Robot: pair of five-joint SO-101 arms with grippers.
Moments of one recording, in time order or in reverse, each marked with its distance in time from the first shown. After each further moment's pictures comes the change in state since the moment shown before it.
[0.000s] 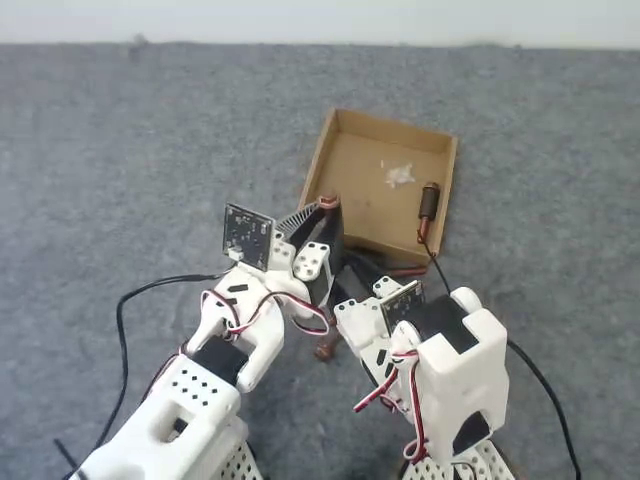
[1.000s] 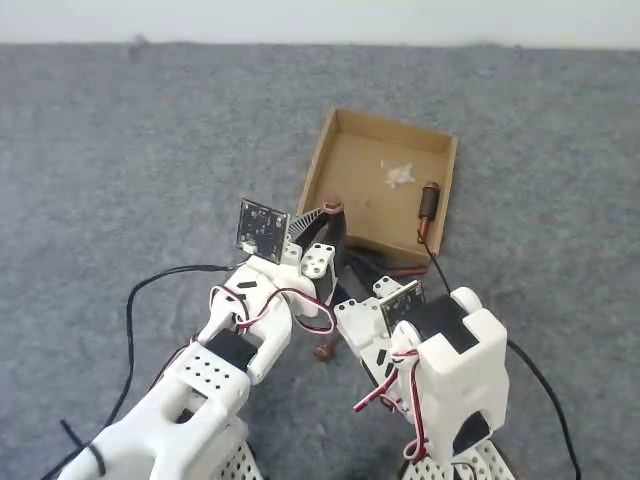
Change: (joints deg) left arm 0.0 10.8 -0.4 -5.9 -0.3; right arm -0.1 -0.1 0.1 0.0 0.0
